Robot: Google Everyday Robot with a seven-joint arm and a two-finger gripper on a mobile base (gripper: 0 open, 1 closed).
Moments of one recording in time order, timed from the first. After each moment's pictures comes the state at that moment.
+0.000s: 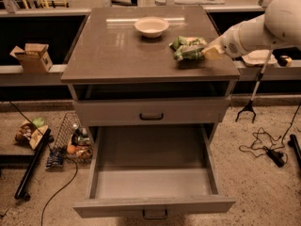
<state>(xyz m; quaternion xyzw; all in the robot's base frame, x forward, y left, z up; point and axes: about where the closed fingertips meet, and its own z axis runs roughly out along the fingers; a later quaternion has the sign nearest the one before) 0.733 -0.203 0.866 -0.42 0.80 0.08 0.42</state>
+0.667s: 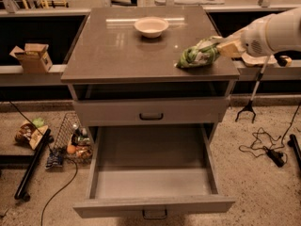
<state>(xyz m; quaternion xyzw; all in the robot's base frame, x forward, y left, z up) 0.668 -0.215 0.921 -0.41 0.79 0.06 0.46</state>
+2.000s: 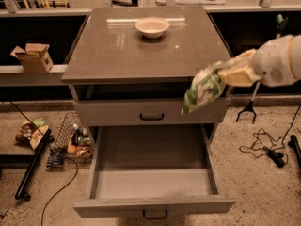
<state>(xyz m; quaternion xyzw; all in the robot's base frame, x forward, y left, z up) 0.552 -0.195 0.919 -0.46 0.77 0.13 0.43</state>
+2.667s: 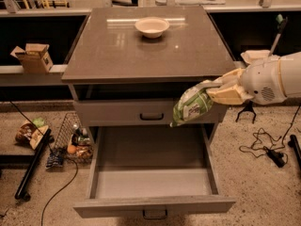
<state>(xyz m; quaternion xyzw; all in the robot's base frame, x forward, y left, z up) 0.510 -0.161 0.890 -0.49 0.74 0.19 0.41</state>
